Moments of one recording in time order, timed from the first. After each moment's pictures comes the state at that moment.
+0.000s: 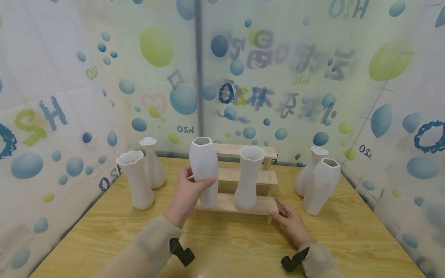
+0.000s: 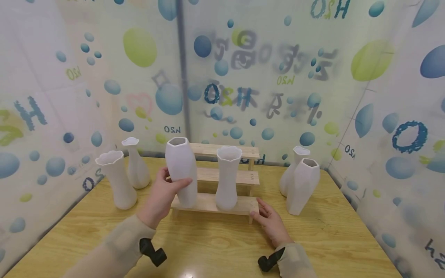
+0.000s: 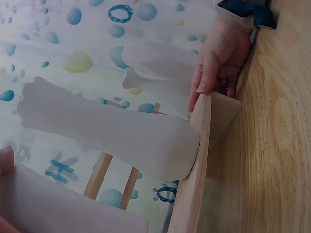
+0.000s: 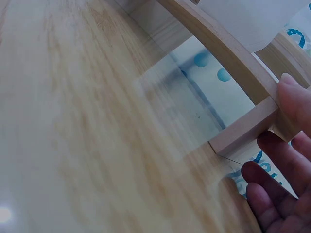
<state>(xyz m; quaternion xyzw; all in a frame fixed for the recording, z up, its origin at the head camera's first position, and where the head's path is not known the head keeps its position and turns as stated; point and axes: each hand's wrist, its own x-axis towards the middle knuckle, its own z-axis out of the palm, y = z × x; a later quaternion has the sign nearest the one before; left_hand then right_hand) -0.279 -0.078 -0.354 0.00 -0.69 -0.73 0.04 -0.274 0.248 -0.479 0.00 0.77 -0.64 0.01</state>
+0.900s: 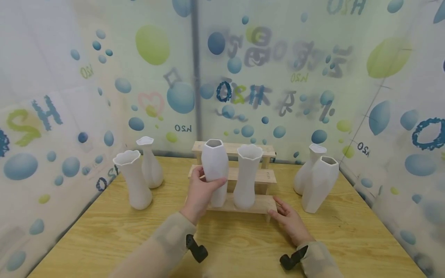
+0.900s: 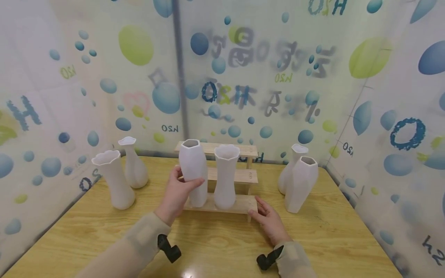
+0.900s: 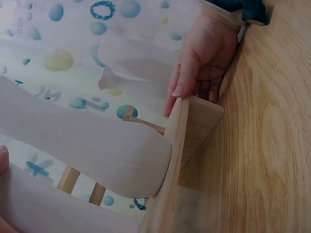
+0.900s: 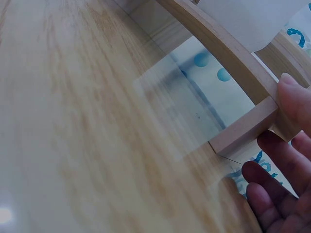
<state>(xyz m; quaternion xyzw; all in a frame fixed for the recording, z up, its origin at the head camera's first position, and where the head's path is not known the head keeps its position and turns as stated) -0.297 -0.041 -0.371 0.00 -0.69 -0.72 0.06 -0.276 0.248 -0.480 -0.01 0.77 -0.64 0.00</state>
